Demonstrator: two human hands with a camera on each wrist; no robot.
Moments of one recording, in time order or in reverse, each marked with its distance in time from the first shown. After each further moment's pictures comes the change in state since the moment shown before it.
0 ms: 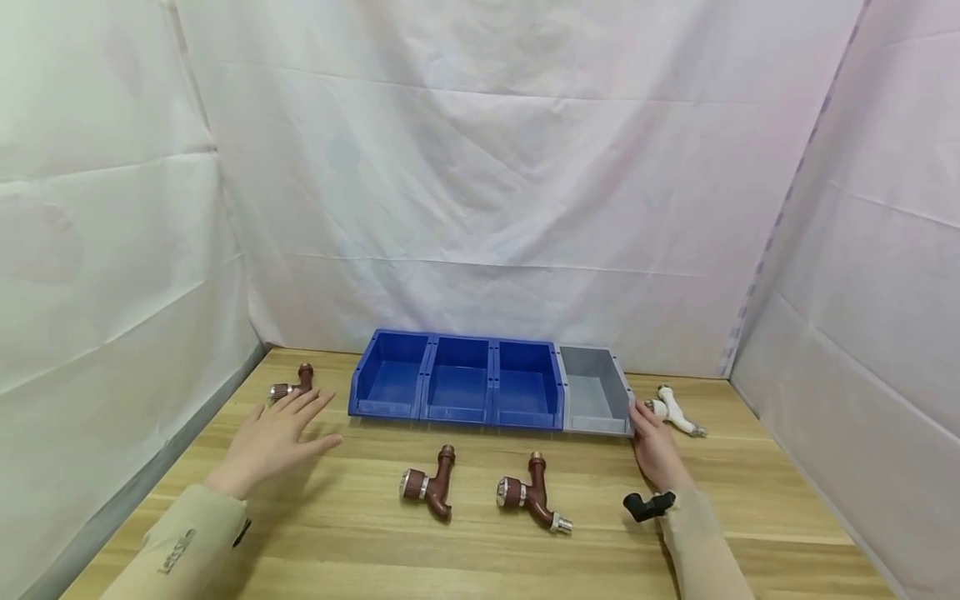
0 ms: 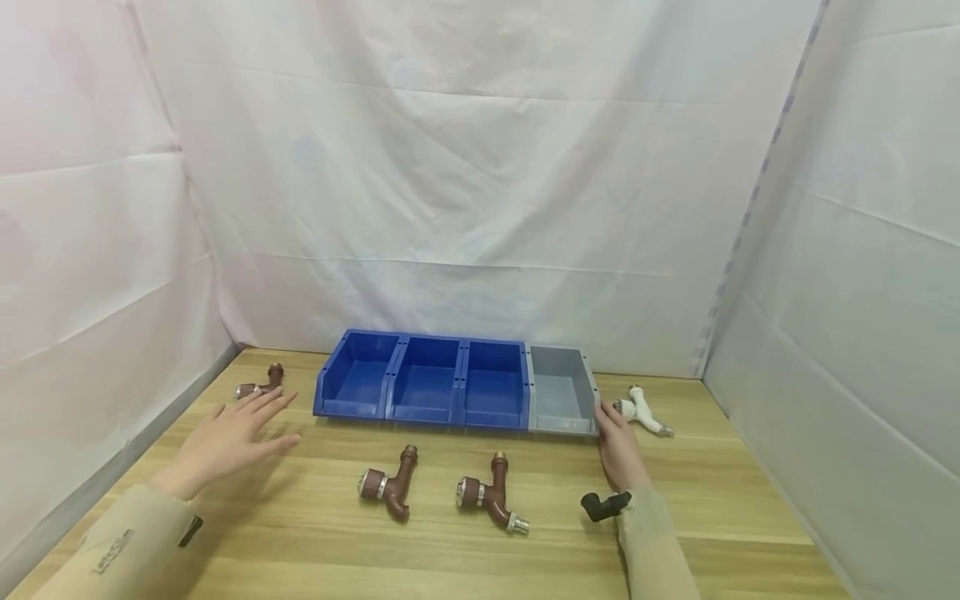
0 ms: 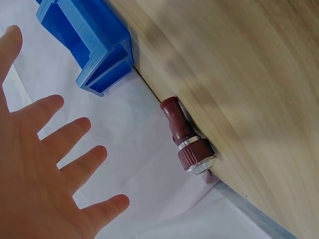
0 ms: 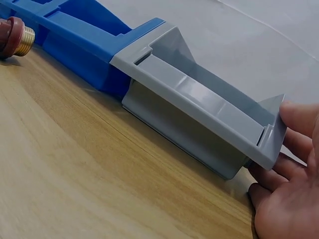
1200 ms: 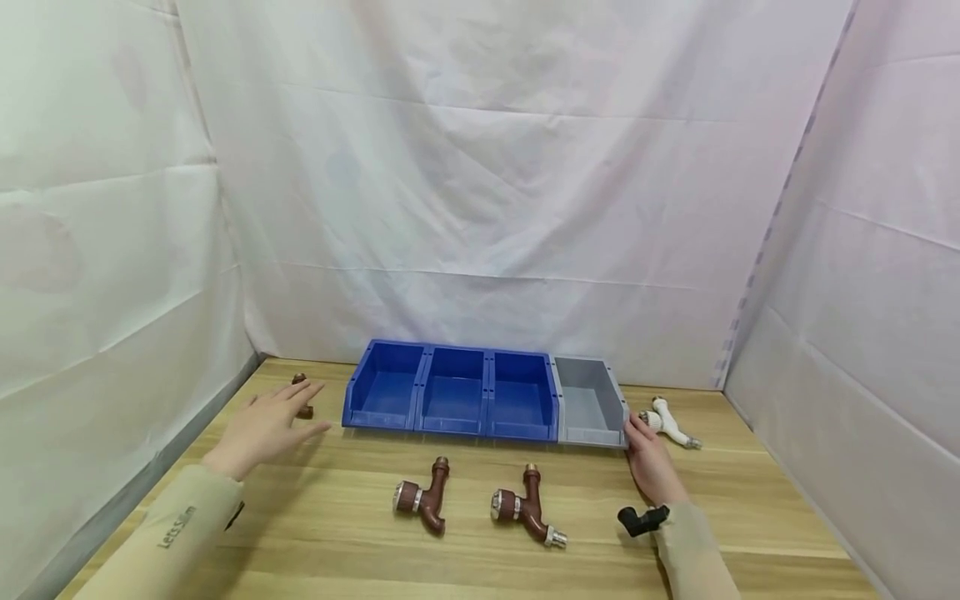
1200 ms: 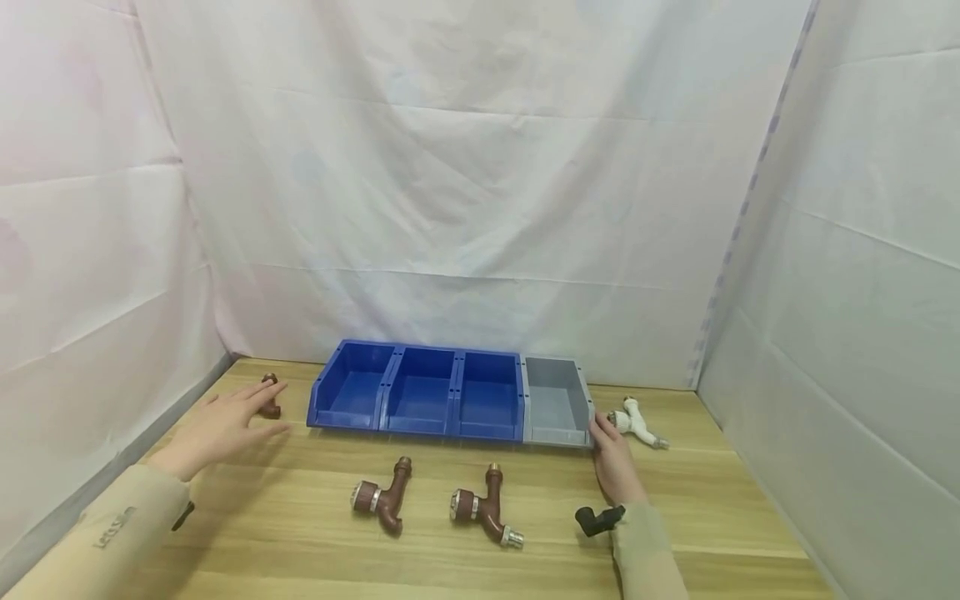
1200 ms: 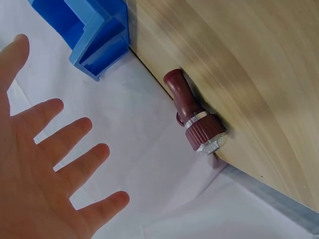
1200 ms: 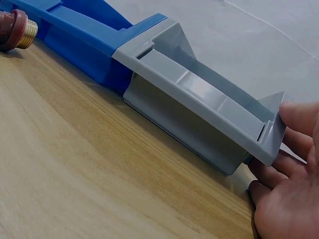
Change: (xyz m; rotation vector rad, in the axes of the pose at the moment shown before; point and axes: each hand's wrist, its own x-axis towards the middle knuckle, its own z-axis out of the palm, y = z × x) left_hand 0.025 -0.014 -0.008 0.025 -0.011 -0.018; right_hand 0.000 0.011 -0.006 -0.029 -0.009 -0.053
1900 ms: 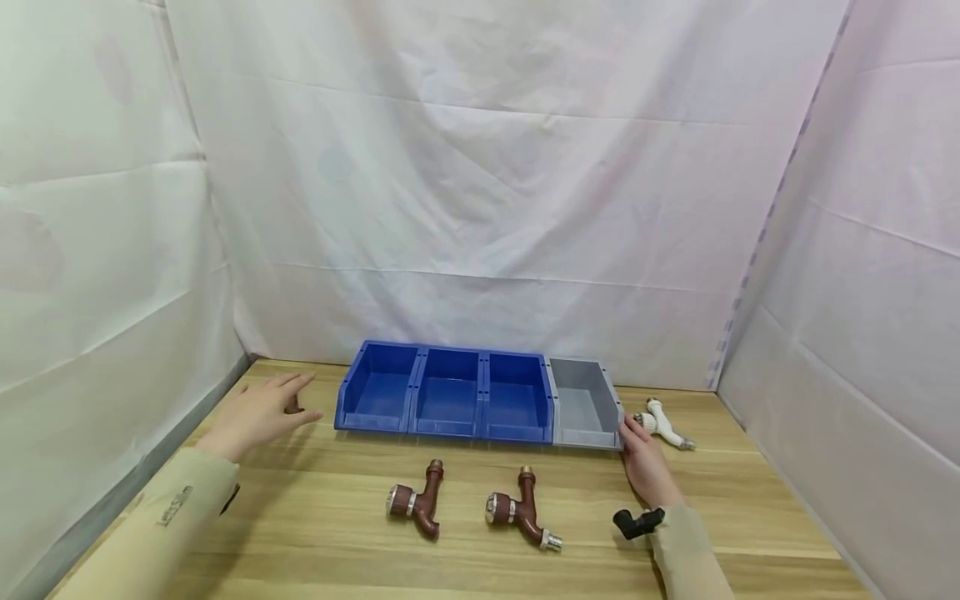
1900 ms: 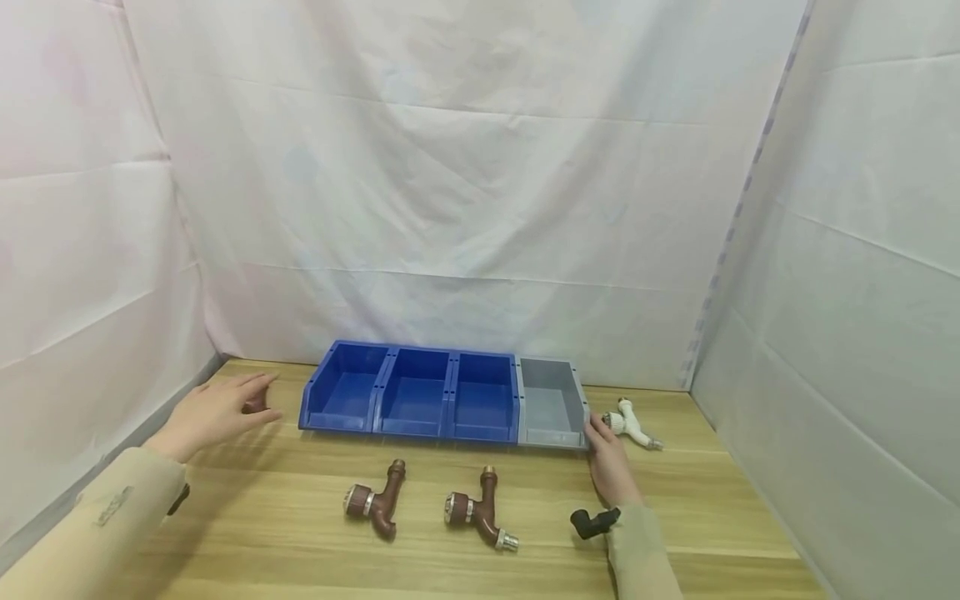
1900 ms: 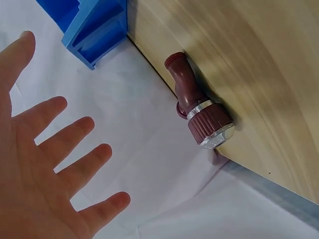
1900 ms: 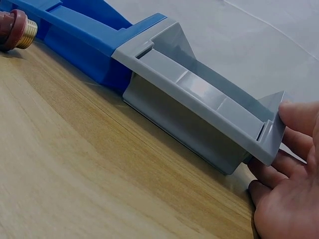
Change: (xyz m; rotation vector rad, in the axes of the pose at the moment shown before) left_hand 0.023 -0.014 -0.005 -0.024 0.012 0.014; right_hand -0.002 -0.005 0.003 0.020 0.019 0.025
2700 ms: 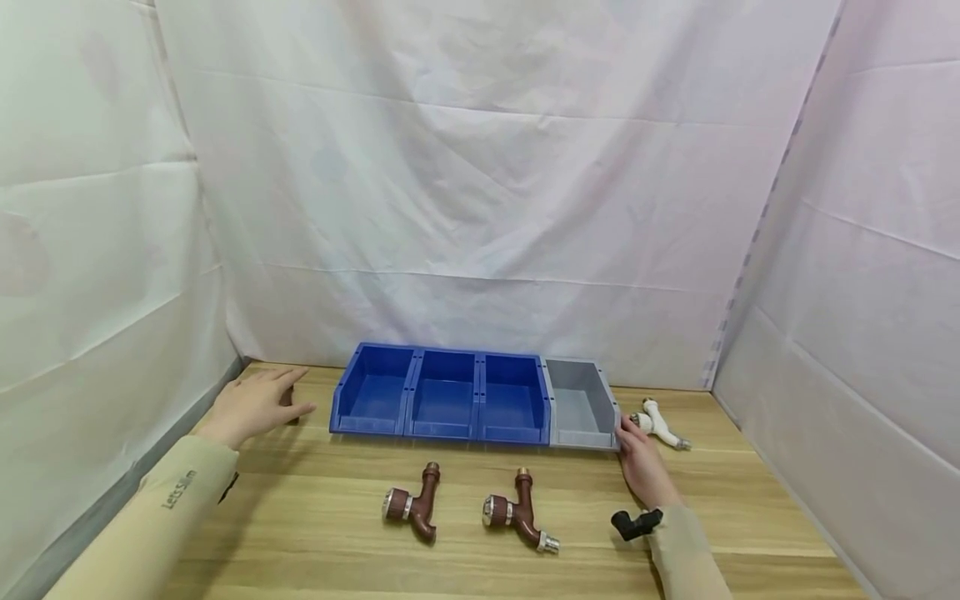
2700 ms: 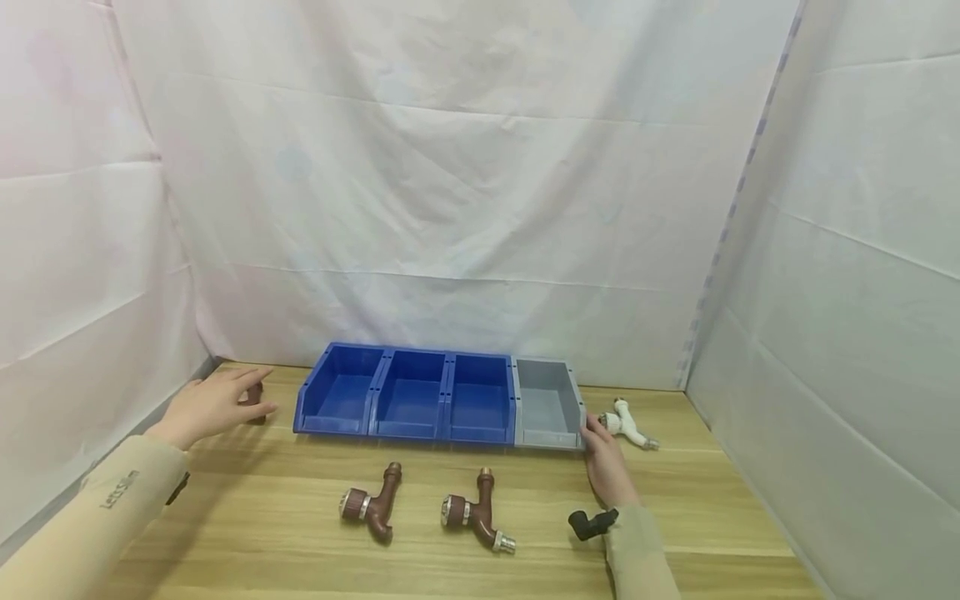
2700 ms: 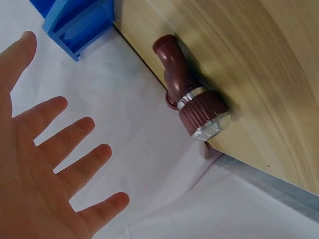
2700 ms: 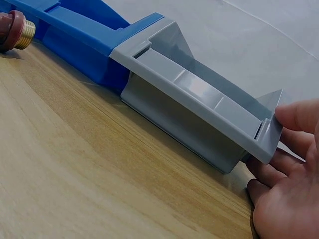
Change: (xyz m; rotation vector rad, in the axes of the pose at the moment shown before) left_hand 0.016 -0.012 -0.001 0.042 -0.028 -0.019; right_hand 0.000 0.000 -0.001 0.011 -0.011 -0.013
